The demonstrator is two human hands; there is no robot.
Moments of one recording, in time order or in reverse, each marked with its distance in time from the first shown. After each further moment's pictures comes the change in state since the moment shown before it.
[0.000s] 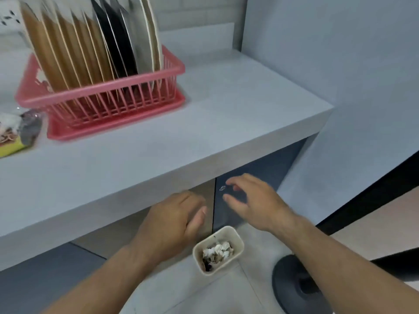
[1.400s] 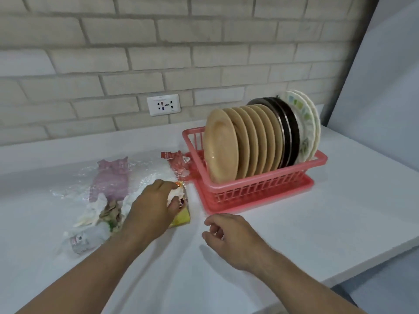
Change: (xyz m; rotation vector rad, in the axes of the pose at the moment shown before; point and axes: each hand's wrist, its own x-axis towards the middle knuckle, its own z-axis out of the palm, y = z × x) left_hand -0.016 -0.318 -0.262 0.167 0.355 -0.361; right_hand 0.195 -0.337 0.129 0.183 -0.092 -0.145
